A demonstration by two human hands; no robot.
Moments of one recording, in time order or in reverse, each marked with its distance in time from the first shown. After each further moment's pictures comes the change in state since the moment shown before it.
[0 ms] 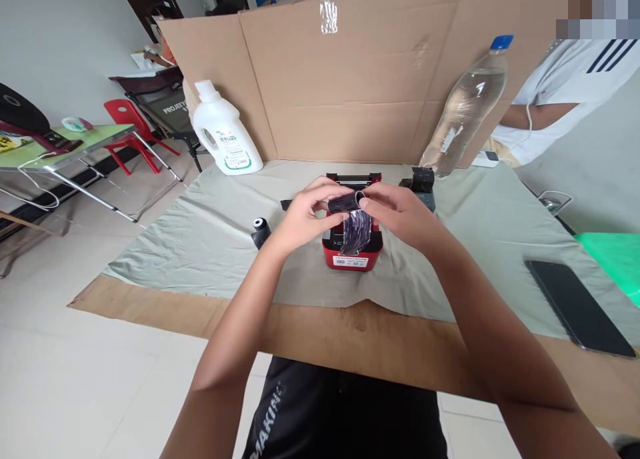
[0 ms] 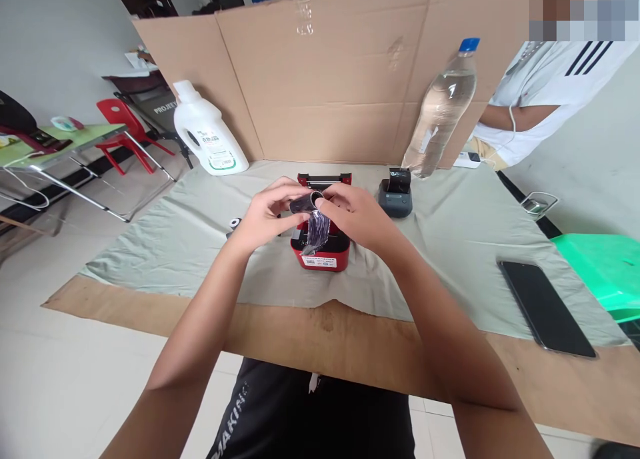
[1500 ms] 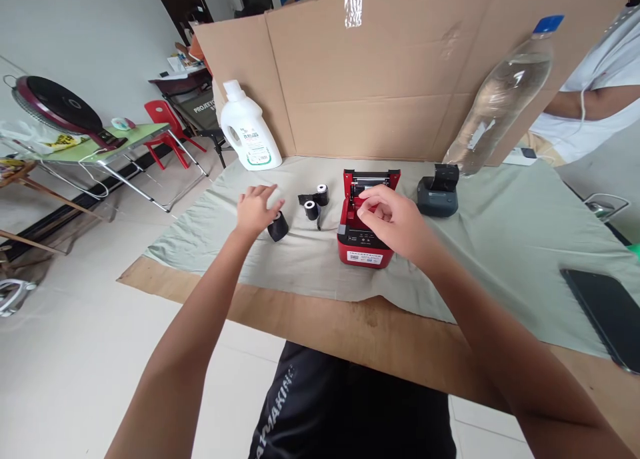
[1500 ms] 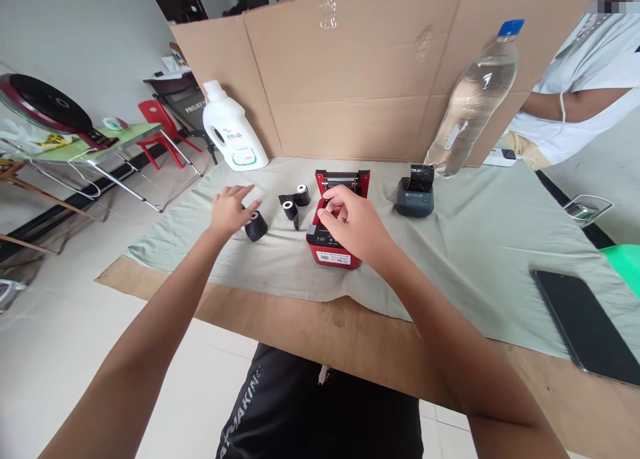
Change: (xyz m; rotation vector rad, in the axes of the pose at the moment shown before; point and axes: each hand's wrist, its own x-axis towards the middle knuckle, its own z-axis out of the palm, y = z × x) left_hand -0.070 -0.091 -0.117 1.135 0.090 -0.550; right_hand -0.003 0.006 0.038 0.007 0.078 -0.040
